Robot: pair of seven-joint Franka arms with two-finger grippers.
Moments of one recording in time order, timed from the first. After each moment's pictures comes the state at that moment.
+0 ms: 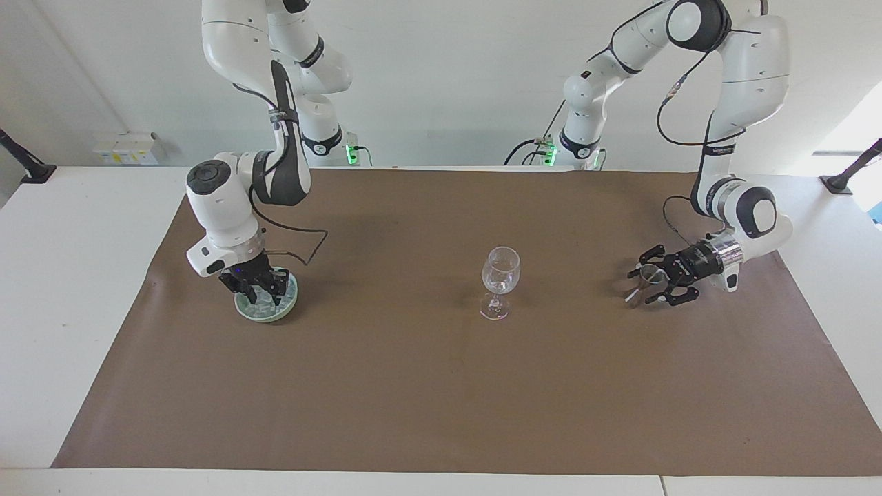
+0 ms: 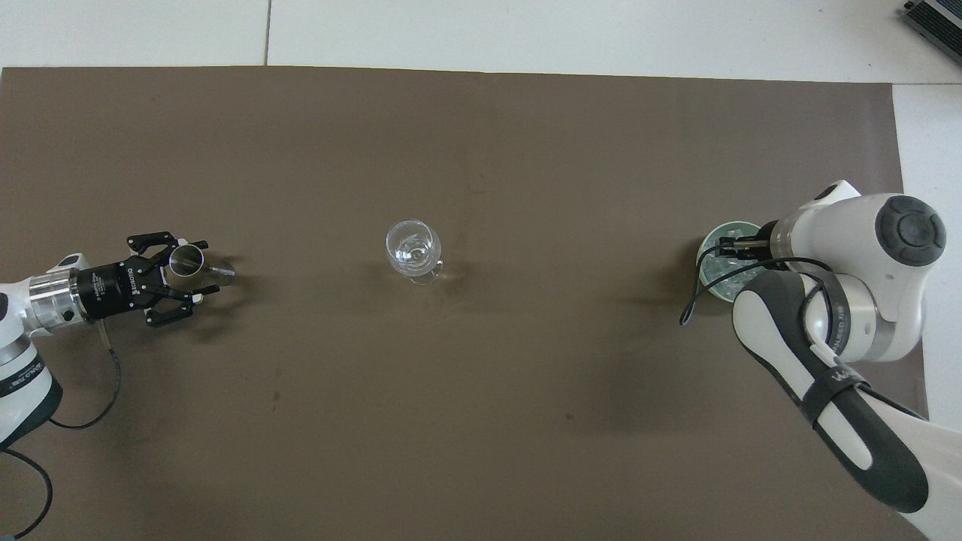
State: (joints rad) left arm 0.69 0.45 -0.33 -2.08 -1.22 1.83 -0.66; right arm -0.01 0.21 -0.03 -2.11 -0.03 2.45 0.03
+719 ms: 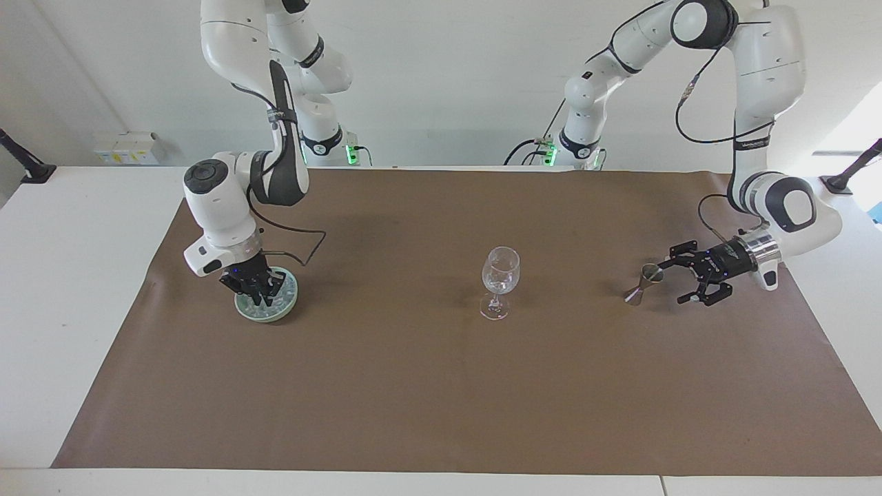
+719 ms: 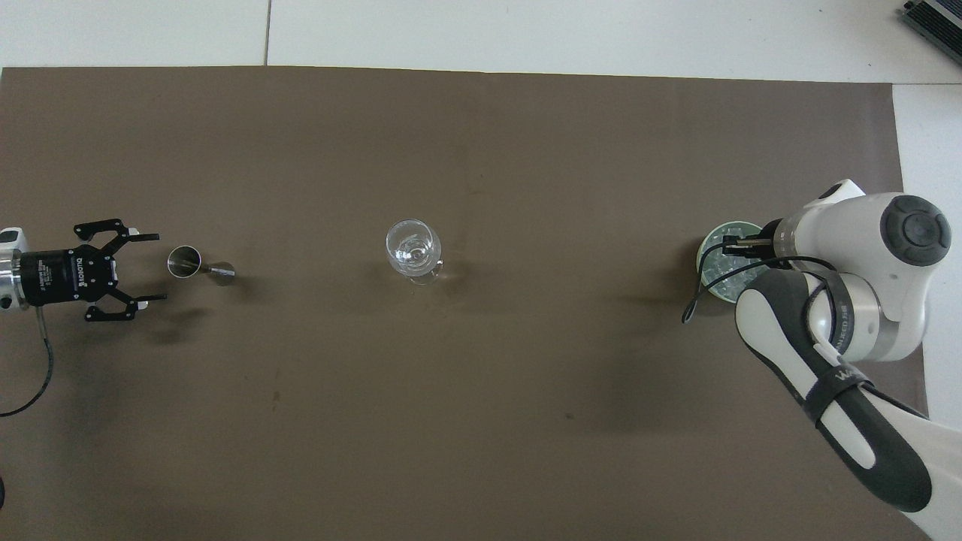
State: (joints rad) left arm 0.74 0.46 -0.33 -1.90 -0.91 1.79 -0.66; right arm -0.02 0.21 -0.03 -2.10 -0.03 2.46 0.04
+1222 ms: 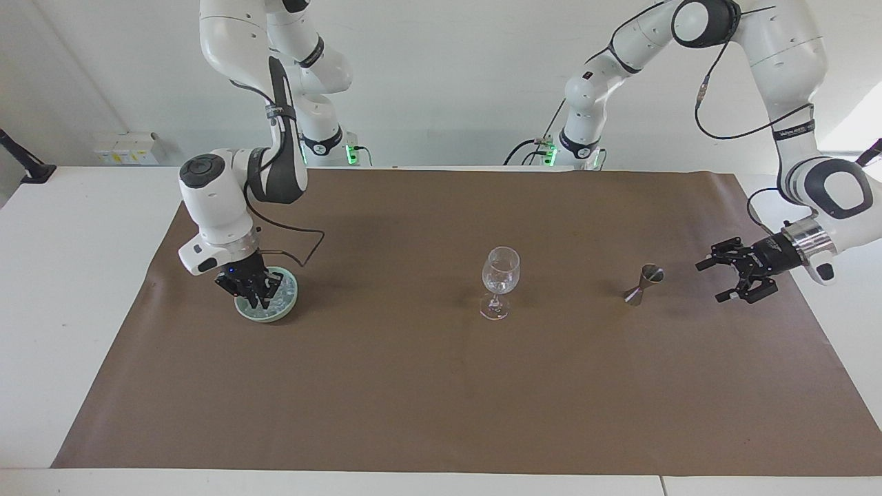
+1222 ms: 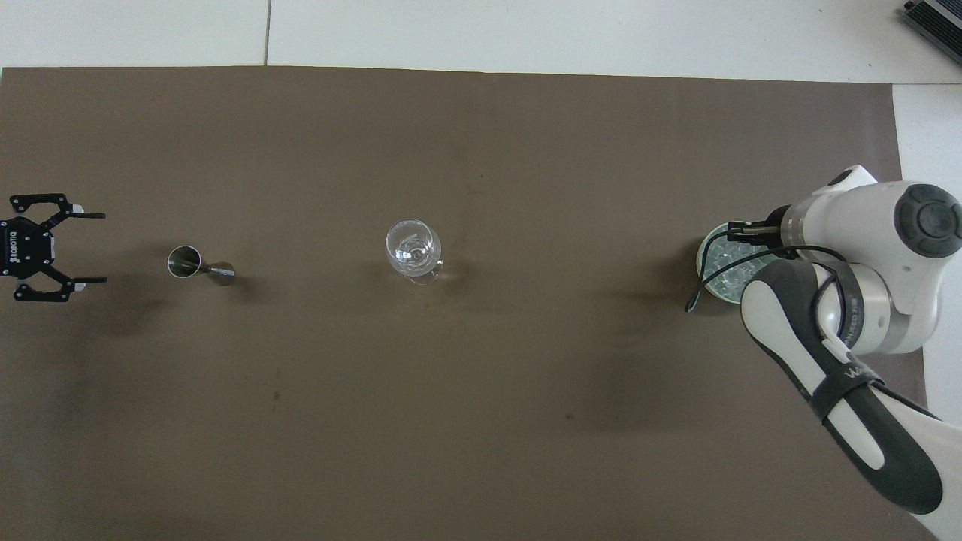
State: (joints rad) left arm 0.74 0.45 -0.33 -1.70 -0.68 1.77 -0.66; right arm -0.02 0.20 -0.03 -2.05 -0.03 2.44 0.04
